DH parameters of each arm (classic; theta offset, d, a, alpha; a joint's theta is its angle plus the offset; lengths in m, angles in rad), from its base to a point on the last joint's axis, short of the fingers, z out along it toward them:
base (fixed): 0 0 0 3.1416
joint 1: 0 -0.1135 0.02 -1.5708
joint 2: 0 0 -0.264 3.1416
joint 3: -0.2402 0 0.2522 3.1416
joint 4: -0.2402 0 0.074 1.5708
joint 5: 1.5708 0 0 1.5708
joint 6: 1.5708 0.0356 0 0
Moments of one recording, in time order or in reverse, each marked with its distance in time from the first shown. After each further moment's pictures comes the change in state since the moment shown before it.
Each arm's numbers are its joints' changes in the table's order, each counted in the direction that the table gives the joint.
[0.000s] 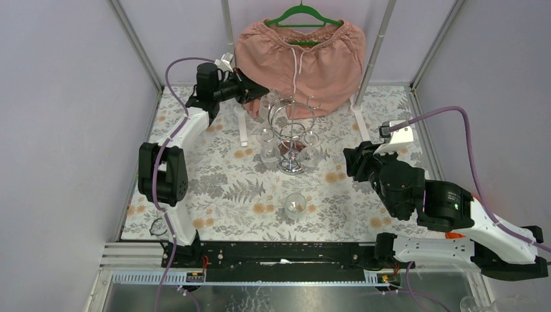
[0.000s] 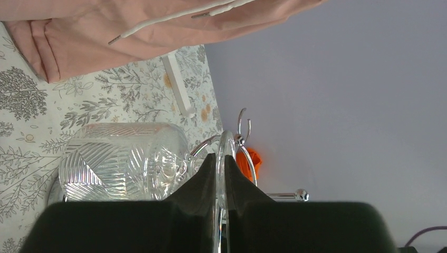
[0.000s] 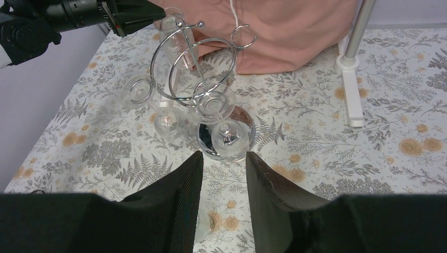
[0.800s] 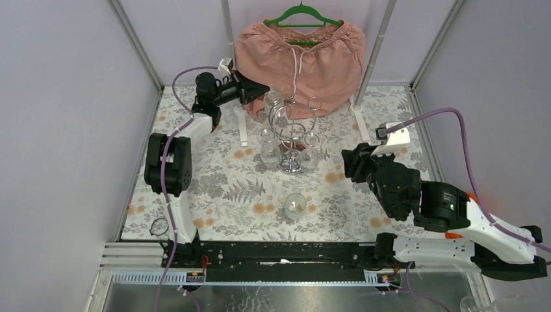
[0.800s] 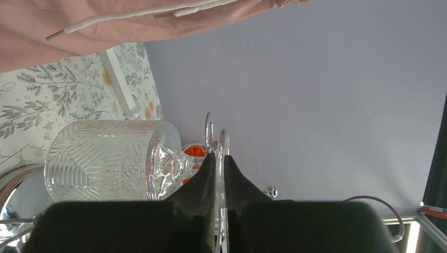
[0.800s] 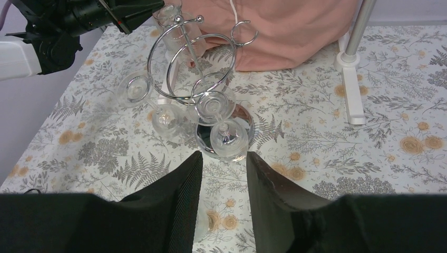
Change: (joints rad) left arm -0.033 -0.117 0.102 0.544 0.134 -0.428; right arm 0.000 0.003 0.029 0.018 0.000 0.005
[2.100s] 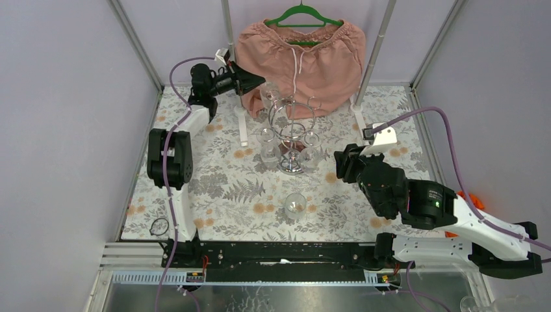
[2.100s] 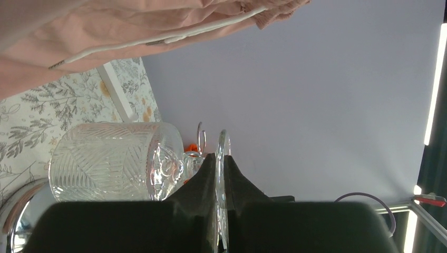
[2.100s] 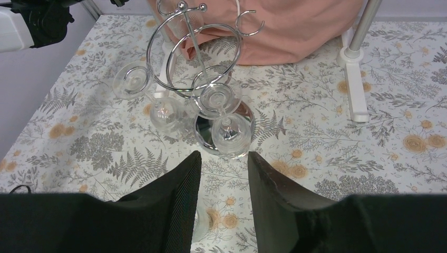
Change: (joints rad) left arm -0.055 -0.087 -0.153 -0.005 0.059 -0.031; right arm 0.000 -0.041 0.020 0.023 -0.003 0.006
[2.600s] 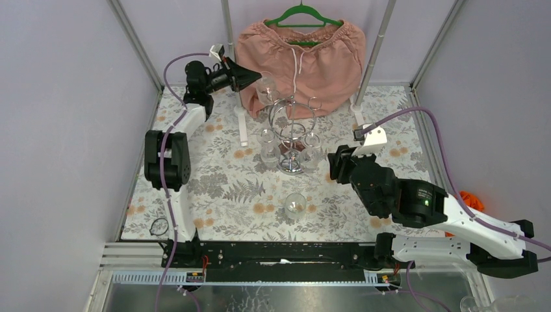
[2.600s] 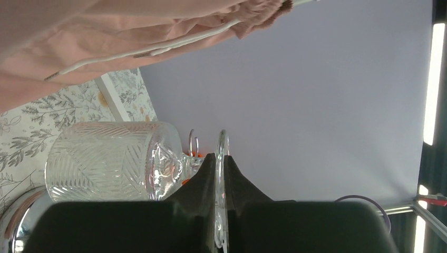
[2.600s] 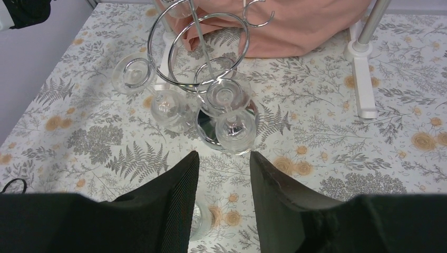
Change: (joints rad) left arm -0.018 0.014 -0.024 -0.005 -0.004 -0.002; right arm 0.008 -0.024 0.028 0.023 -0.019 0.008
